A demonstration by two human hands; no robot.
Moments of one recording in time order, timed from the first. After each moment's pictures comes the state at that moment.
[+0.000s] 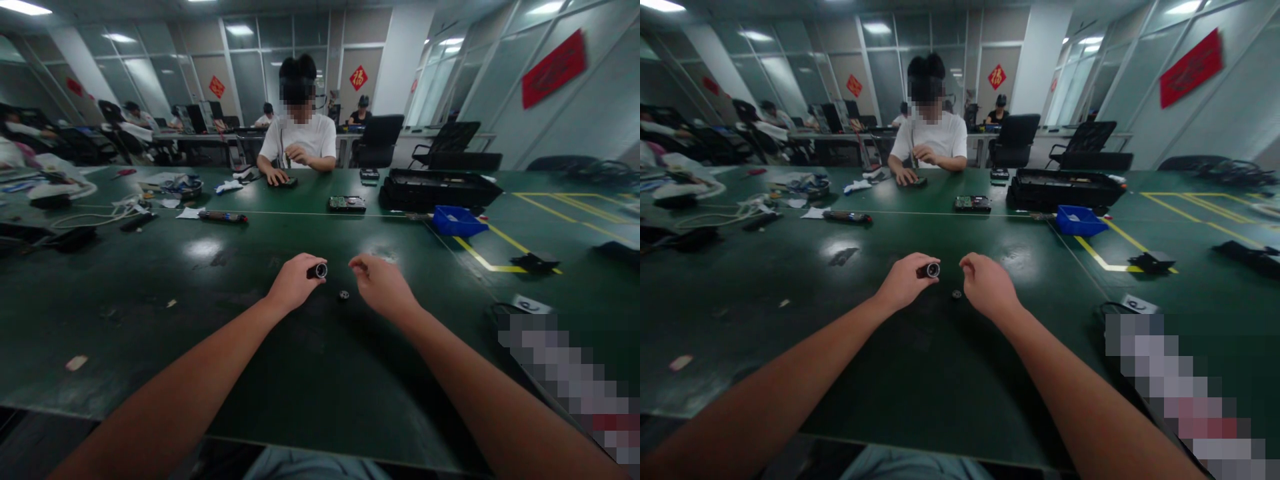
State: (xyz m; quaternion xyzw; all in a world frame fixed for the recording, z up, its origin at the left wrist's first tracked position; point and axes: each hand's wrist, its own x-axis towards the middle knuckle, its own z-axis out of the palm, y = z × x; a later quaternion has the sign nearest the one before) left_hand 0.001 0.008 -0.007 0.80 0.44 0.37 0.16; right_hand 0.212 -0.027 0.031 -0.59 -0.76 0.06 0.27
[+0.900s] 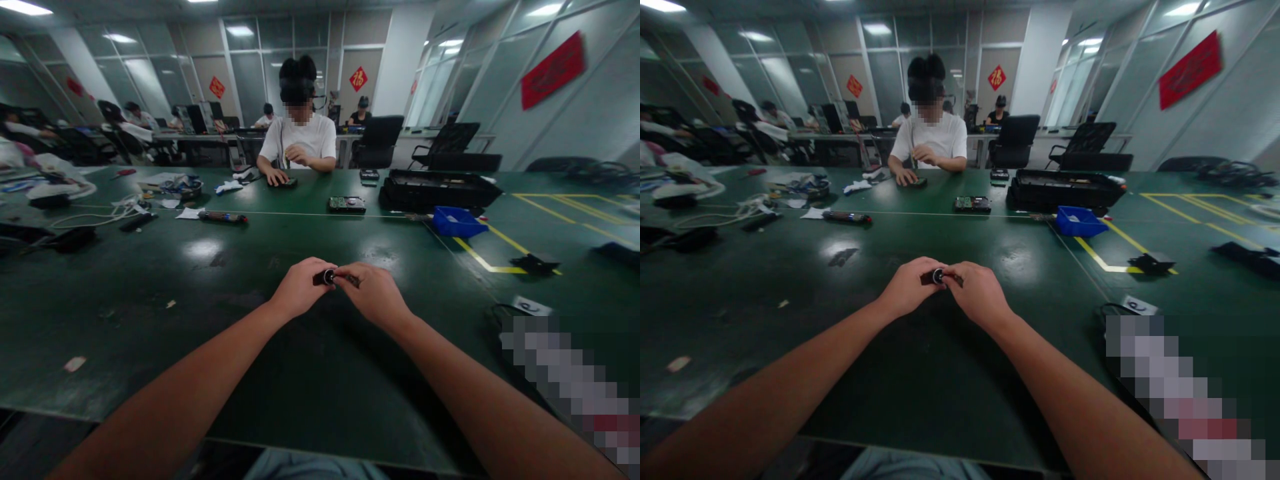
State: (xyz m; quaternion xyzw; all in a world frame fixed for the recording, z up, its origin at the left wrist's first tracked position) left_hand 0.009 -0.001 -0.002 0.82 0.36 0.39 0.21; right_hand 0.197 -0.037 0.030 -0.52 -0.80 0.08 0.30
